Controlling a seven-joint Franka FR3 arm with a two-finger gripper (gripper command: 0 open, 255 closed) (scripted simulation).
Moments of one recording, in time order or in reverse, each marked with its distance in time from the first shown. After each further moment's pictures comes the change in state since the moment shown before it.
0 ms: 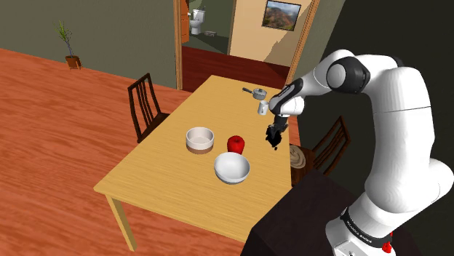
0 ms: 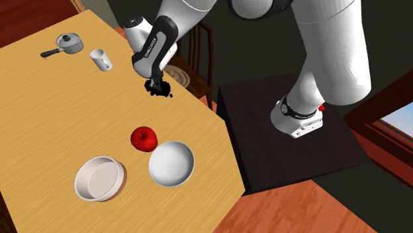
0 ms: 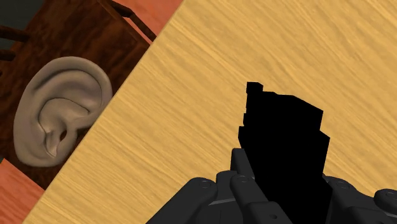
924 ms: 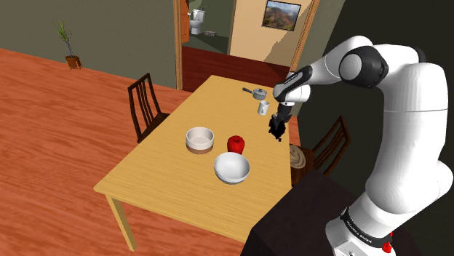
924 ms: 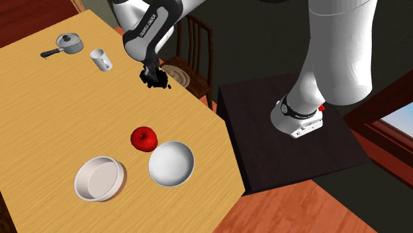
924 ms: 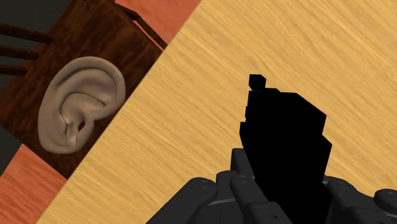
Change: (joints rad) arm 0.021 -0.142 -0.031 -0.016 -0.036 -0.125 0.020
